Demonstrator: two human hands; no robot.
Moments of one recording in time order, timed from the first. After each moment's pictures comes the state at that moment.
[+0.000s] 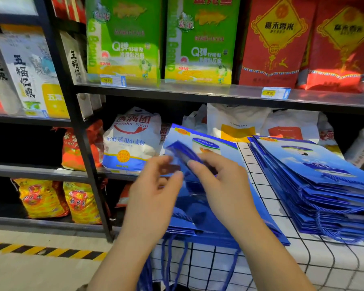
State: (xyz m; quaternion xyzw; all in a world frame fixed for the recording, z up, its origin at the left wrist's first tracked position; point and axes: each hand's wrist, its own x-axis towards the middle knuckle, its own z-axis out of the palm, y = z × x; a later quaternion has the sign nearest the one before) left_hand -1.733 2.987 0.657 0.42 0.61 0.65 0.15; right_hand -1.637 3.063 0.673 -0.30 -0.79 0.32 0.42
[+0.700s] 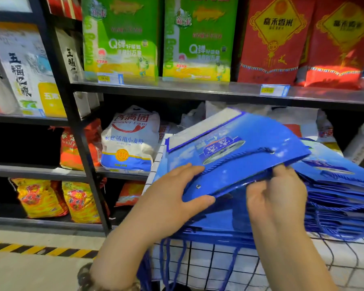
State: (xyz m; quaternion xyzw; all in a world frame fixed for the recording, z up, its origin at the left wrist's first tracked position) left_hand -1.740 3.000 0.658 0.62 0.69 0.34 0.14; right_hand -1.604 3.074 0.690 -0.25 -0.23 0.65 0.68
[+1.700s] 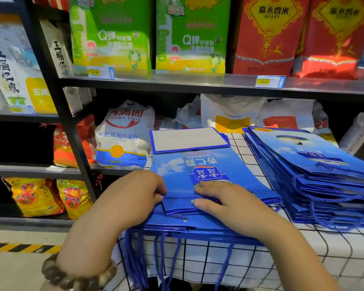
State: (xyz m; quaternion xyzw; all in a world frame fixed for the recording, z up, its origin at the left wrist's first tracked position) left_hand -1.771 2.998 0.667 0.59 0.79 0.09 0.09; right_hand -1.594 3.094 0.649 -0.33 -0.92 0.21 0.06
